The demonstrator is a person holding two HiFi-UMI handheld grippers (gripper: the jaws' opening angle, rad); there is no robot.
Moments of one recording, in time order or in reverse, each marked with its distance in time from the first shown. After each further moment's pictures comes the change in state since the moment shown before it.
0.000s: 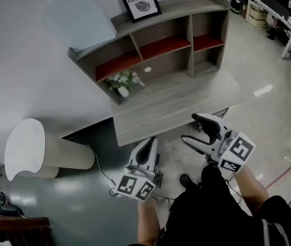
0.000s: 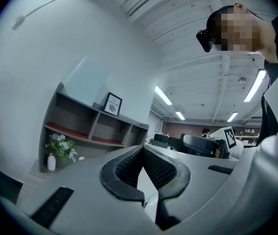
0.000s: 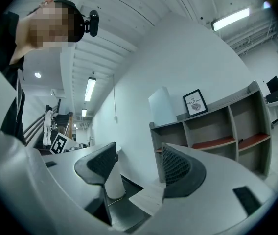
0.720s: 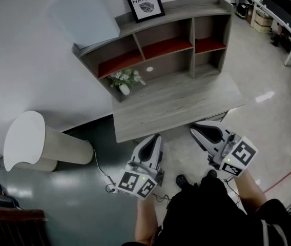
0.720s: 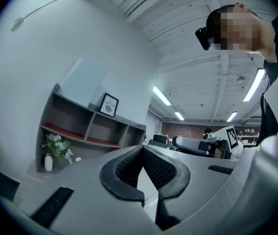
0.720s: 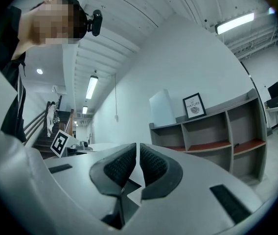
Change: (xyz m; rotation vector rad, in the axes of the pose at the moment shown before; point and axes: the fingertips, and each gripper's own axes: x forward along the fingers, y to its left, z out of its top) left arm 0.008 -0.031 0.002 0.008 -0.012 -0.008; right arm -0.029 0.002 0.011 -0.035 0.010 0.000
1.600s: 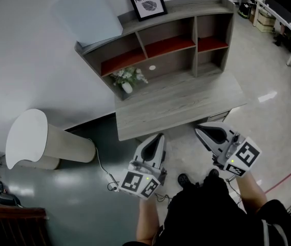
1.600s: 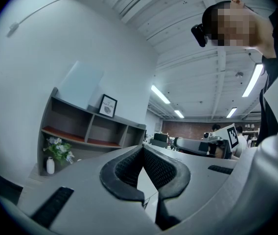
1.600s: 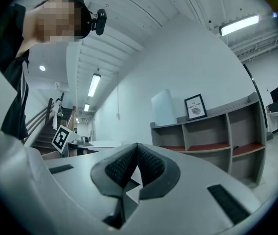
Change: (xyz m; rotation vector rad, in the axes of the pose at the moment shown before) left arm -0.003 -0.008 0.002 0.040 0.009 0.005; right arm -0.009 0.004 -0.002 -0.034 0.013 0.014
